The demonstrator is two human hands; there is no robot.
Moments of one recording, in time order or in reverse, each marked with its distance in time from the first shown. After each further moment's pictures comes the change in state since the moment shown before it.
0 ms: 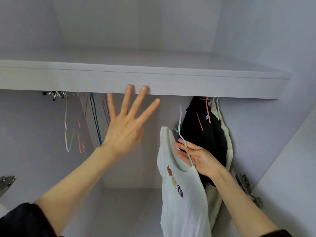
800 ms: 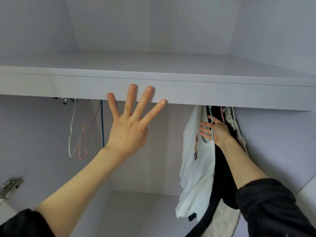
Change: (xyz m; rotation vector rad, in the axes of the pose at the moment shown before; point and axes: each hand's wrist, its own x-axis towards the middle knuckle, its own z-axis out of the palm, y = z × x) left_hand 0.018 -0.009 0.025 0.150 0.131 0.012; right_hand 0.102 -0.089 -0.033 -0.199 0.430 -0.200
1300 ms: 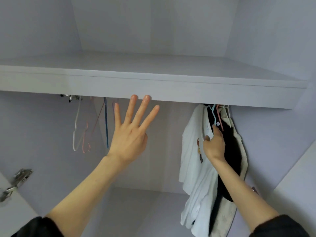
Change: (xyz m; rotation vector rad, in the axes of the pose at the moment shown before) left_hand -0.023 0.015 -0.029 -0.125 -0.216 -0.112; right_hand -0.066 0.043 0.000 -0.744 0.297 -0.391
